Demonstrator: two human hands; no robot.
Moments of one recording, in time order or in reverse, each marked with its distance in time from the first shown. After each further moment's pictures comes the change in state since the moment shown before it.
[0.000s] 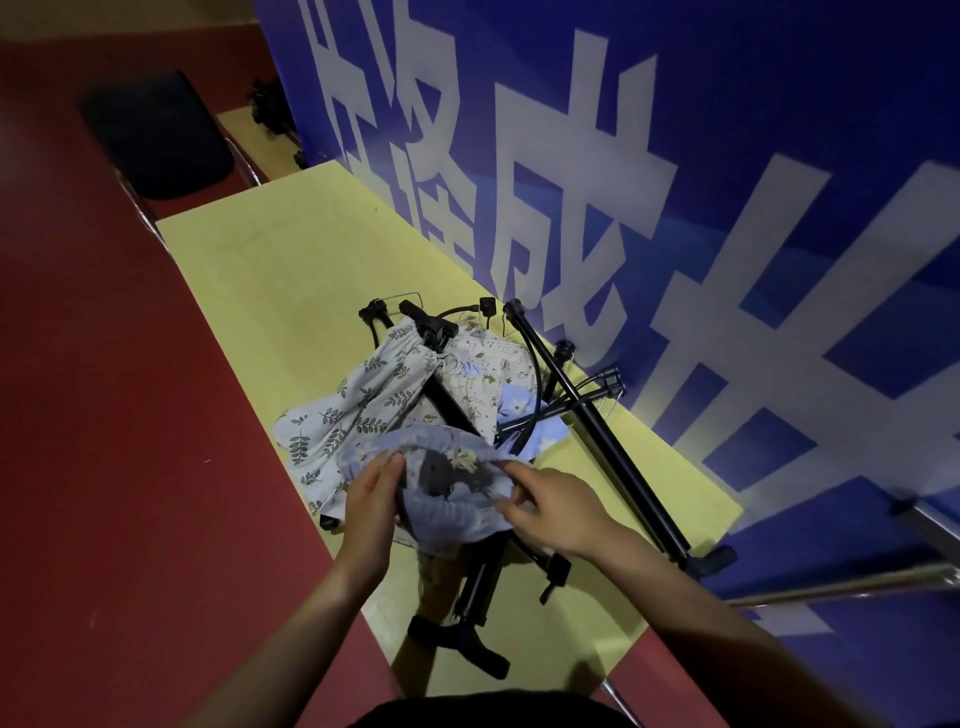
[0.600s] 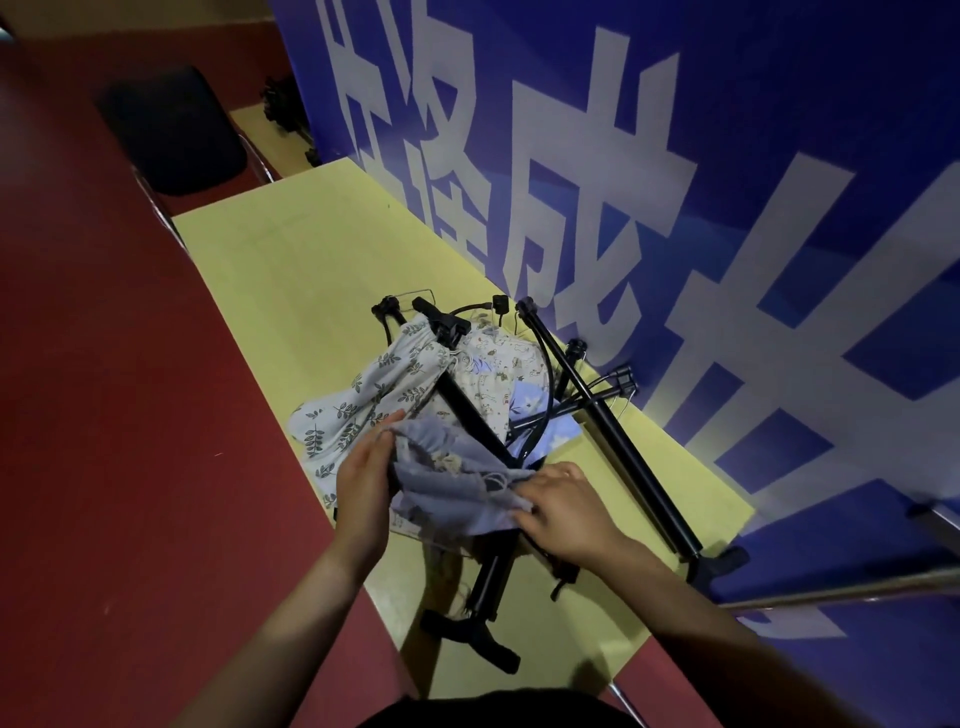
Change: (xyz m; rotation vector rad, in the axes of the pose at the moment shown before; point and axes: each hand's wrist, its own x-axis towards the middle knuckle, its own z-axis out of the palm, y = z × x) left_hand 0.009 0.016 -0.015 -0.095 0.033 0.000; right_hand -0.006 -0.008 0.012 -0.165 0.064 -0.110
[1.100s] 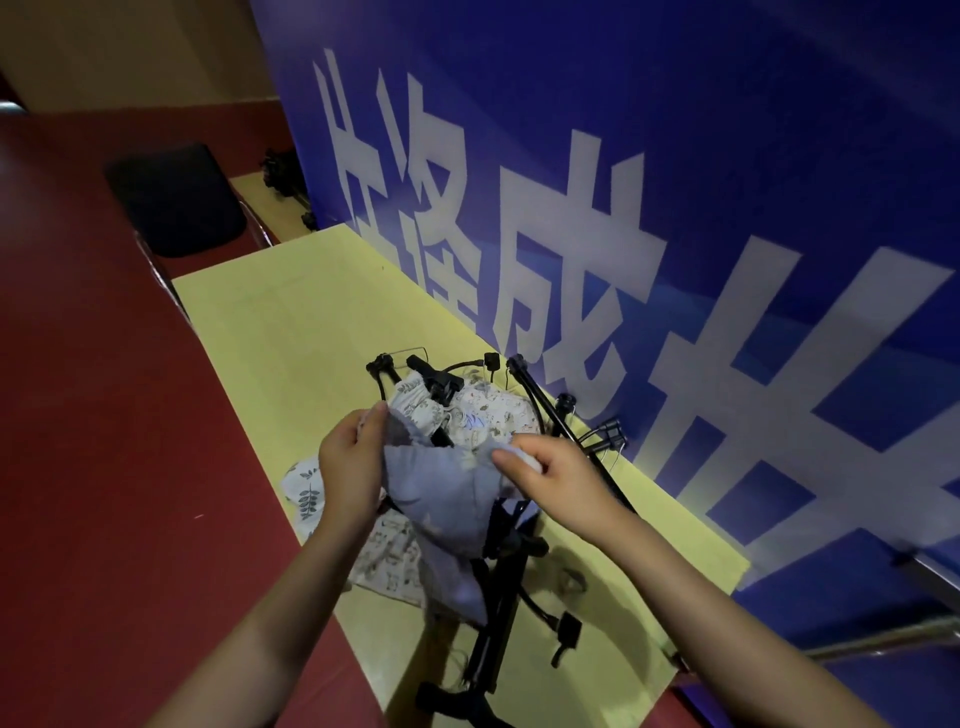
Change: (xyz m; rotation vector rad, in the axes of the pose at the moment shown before) left_hand 0.045 0.066 0.022 0.207 0.189 0.264; right_hand 0.042 -0.035 -0.109 0.710 0.261 0.054
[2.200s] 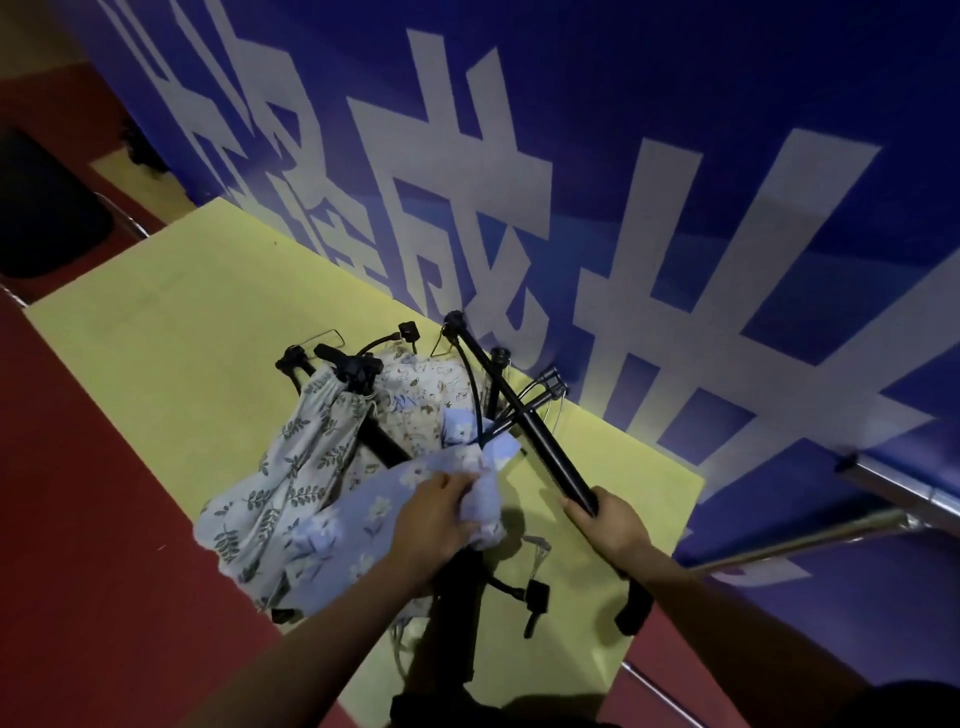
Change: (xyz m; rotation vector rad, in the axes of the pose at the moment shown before) left_hand -0.030 -0.130 0.112 0.879 -0.920 0.335; right_hand -0.093 0.219 -0.018 -0.300 0.063 0.869
